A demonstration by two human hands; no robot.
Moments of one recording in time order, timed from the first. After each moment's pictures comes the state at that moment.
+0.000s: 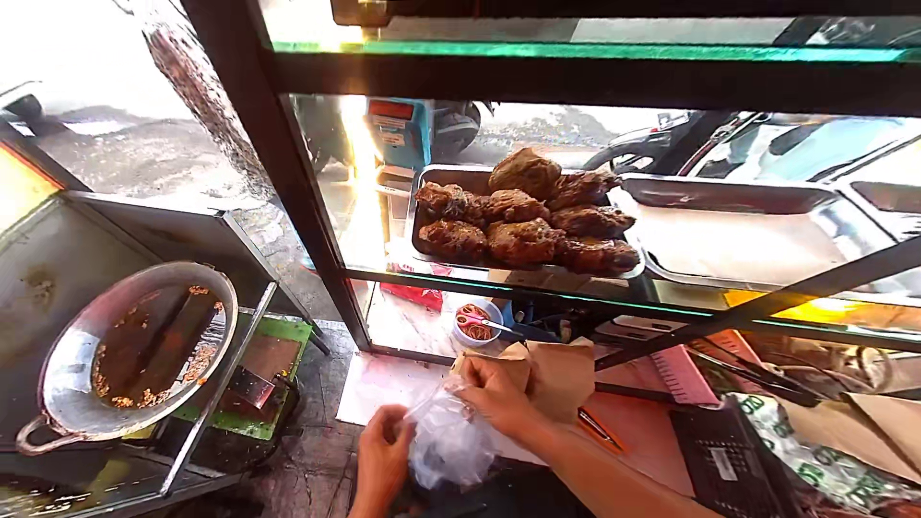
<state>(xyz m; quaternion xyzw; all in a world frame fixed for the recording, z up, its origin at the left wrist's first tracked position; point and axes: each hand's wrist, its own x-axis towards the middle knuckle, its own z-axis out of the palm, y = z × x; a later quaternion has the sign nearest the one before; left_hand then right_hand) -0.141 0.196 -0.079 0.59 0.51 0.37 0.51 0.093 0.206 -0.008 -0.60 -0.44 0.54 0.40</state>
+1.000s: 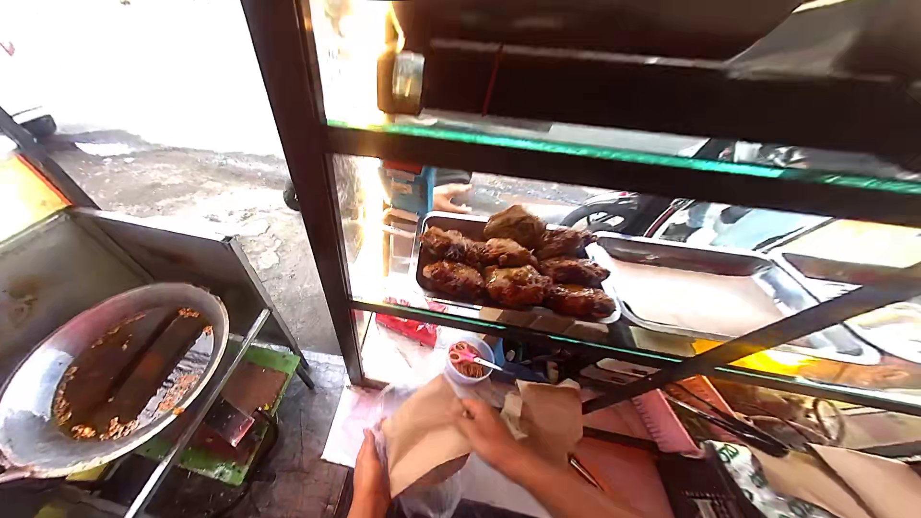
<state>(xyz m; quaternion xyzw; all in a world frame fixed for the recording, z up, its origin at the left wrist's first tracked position) -0.119 0.228 -0.179 0.21 0.51 0.46 0.69 0.106 0.216 -0.044 -0.68 -0.50 0.46 0.27</state>
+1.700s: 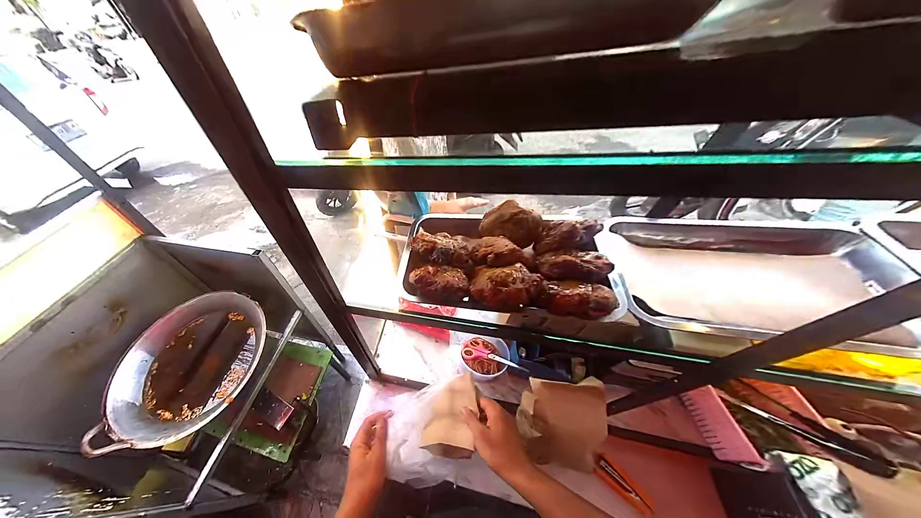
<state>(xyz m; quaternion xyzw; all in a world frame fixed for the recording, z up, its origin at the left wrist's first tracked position) -0.139 0.222 -0.067 0.52 0.56 0.37 0.54 0.113 0.199 -0.078 -0.73 -0.47 0.37 0.33</state>
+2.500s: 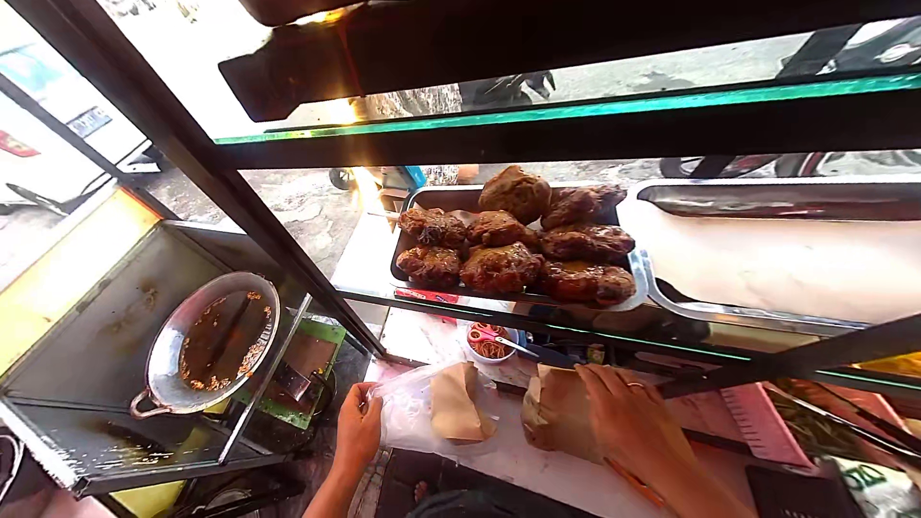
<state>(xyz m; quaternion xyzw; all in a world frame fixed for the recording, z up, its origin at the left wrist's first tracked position) -0.131 0.246 -0.035 0.56 0.65 0.32 0.41 0.278 0.159 -0.049 -0.72 -0.69 0.01 0.09</state>
